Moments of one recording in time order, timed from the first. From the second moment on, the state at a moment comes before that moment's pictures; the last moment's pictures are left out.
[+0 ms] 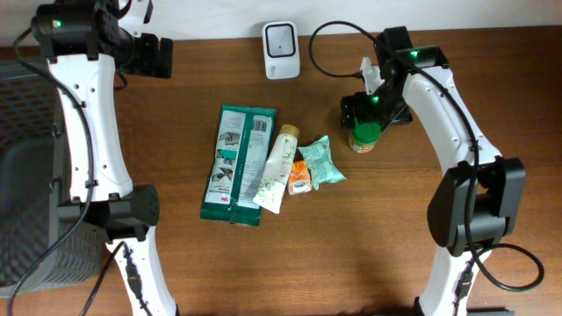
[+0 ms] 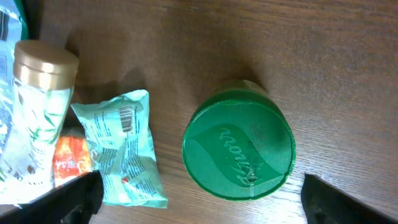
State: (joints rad) left arm 0.03 2.28 2.84 -1.62 0.02 0.18; right arm 0.13 2.07 1.85 -1.18 -0.17 0.06
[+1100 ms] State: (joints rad) left arm 0.03 2.28 2.84 -1.62 0.02 0.18; right arm 0.13 2.18 1.90 -1.23 -0.17 0.00
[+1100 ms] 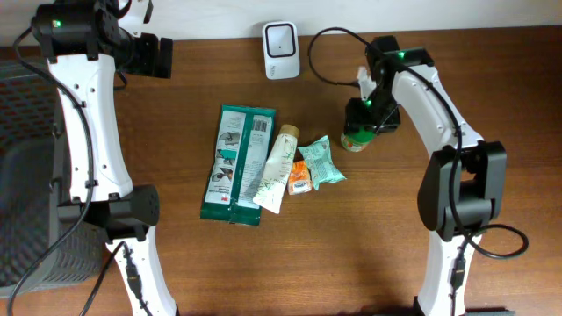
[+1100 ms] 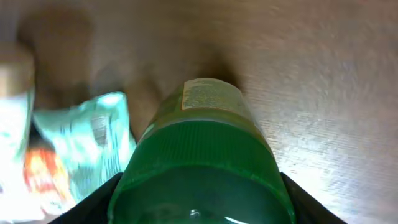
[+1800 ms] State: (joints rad) left arm 0.03 2.28 2.84 -1.62 0.02 0.18; right arm 0.13 2.18 1.90 -1.24 -0.10 -0.48
